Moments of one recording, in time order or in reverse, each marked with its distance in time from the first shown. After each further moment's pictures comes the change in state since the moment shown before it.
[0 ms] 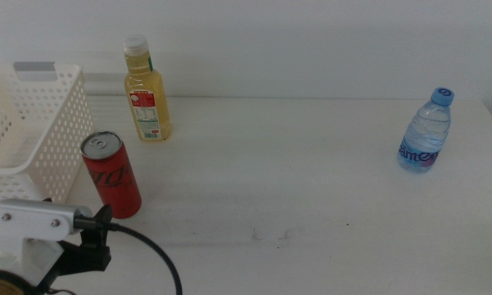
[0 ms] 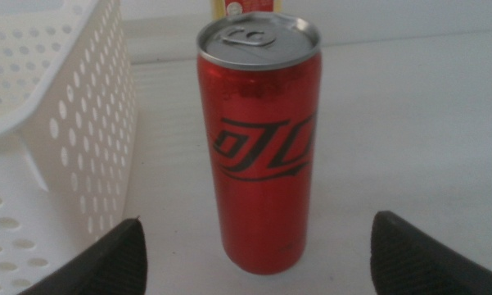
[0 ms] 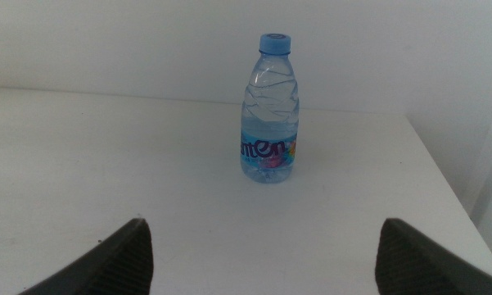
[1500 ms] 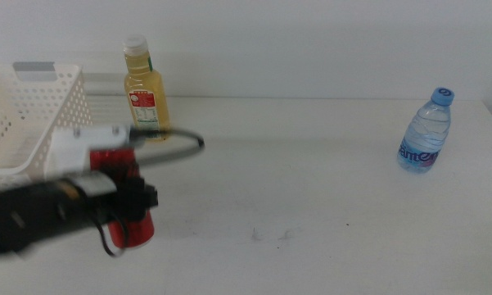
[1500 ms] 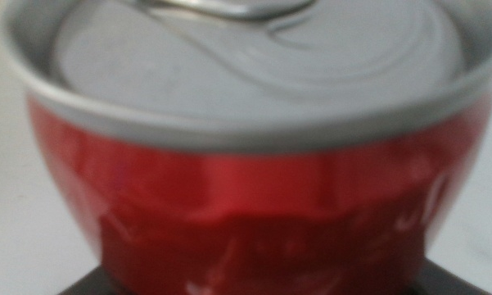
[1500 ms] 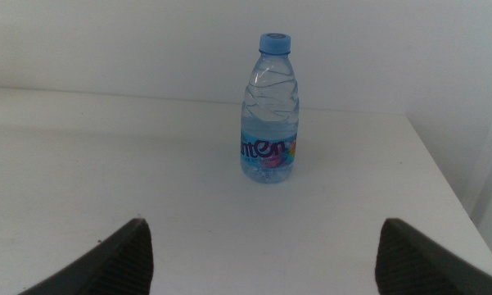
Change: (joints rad) left arm 0.022 0.103 -0.492 -0.171 0.827 0.036; right arm 0.000 0.000 0.000 0.000 0.000 0.000
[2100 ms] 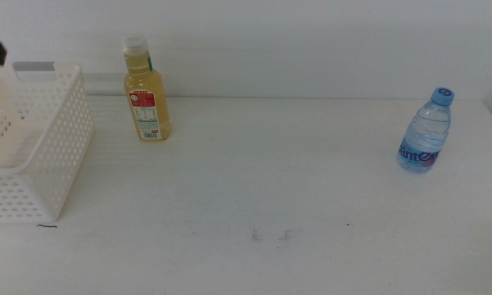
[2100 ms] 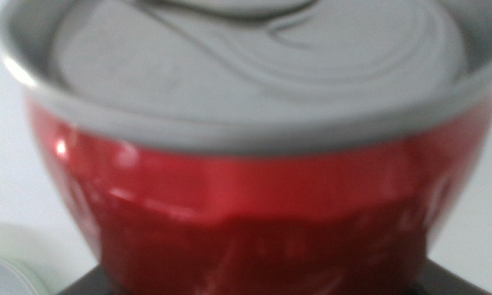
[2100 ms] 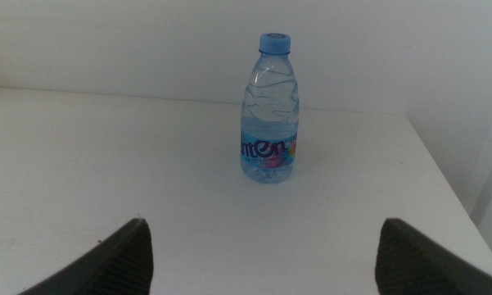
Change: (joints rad) left arm 0.476 0.287 -1.085 0.565 1.185 -0.011; right arm 0.000 0.000 0.000 0.000 0.000 0.000
